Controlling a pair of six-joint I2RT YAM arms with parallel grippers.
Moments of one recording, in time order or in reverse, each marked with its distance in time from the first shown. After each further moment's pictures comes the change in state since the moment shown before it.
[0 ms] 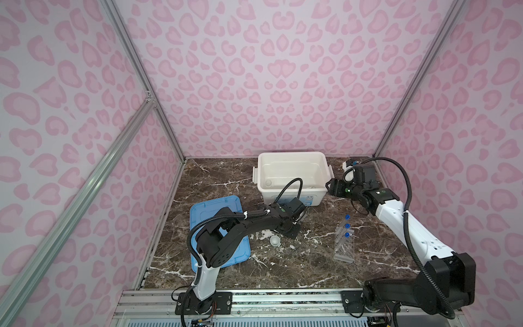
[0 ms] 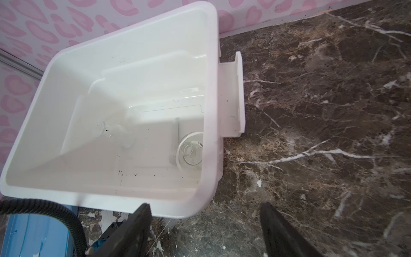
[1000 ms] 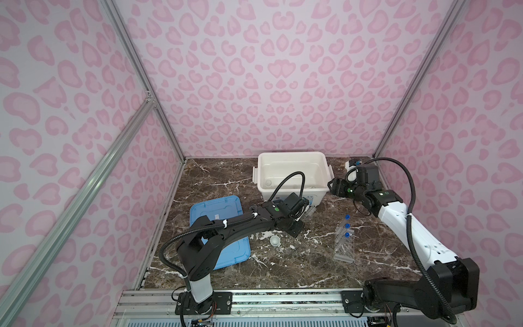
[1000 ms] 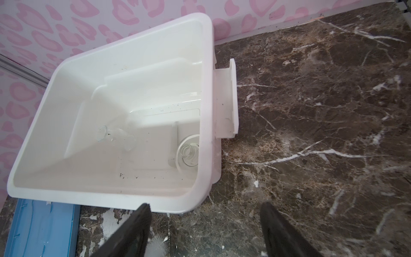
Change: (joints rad) left arm -0.033 -0.229 -0.014 -0.013 0.055 0.076; right arm -0.021 -0.033 -0.008 0.000 0.000 0.004
